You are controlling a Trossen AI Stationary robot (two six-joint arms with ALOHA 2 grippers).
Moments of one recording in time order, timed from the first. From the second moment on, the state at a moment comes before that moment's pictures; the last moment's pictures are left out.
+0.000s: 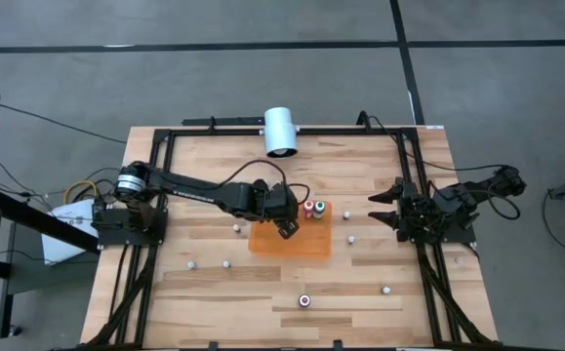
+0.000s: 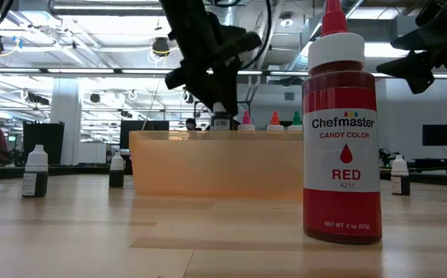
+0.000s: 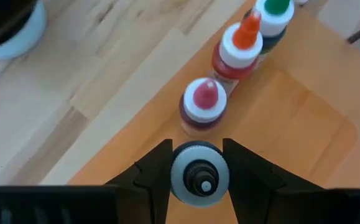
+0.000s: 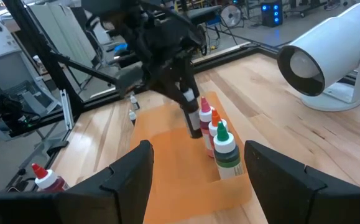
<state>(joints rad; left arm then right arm) -0.08 1.87 1.47 -0.67 -0.38 -0.64 0.41 0.08 0.24 -0.36 0.47 0.34</state>
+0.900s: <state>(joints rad) -0.06 1.92 1.46 -0.64 -0.48 -0.63 0.41 0.08 0.24 -0.36 0.47 0.34</state>
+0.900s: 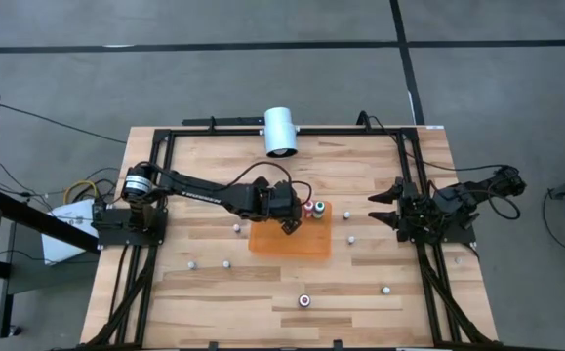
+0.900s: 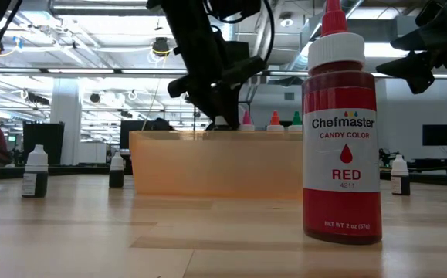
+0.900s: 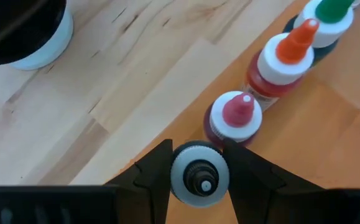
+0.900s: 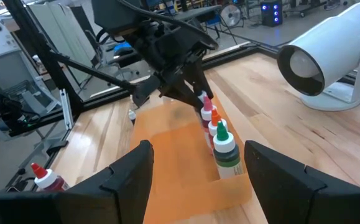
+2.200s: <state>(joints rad) -0.06 1.92 1.43 -0.61 -0.46 -0.66 0.41 0.08 0.24 -0.36 0.47 0.34</state>
